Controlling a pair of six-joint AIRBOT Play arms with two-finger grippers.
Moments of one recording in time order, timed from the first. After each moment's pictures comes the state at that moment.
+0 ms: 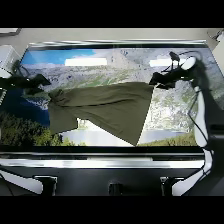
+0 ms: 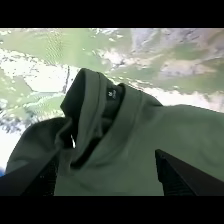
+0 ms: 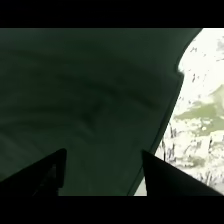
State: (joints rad) left arm 0.29 -1.75 1.75 1.08 -1.18 -1.63; right arm -0.09 -1.81 1.87 -1.10 1.33 1.48
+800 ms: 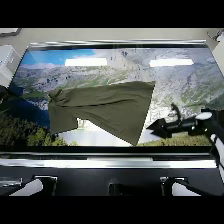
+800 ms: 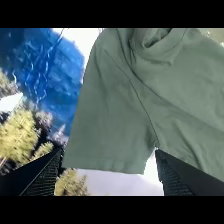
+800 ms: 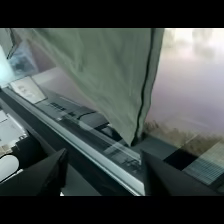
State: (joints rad) left arm 0.52 -1.24 1.40 1.14 -1.44 -1.67; right arm -0.32 -1.34 0.67 -0.63 1.39 1.07
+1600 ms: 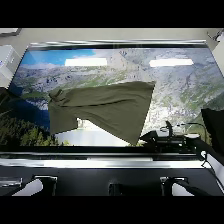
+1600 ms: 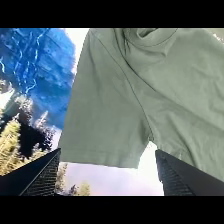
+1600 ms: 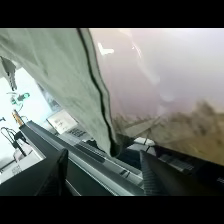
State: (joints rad) left arm 0.53 -1.21 1.37 1.12 -1.43 -1.67; right arm -0.26 -1.30 0.39 -0.45 1.16 1.05
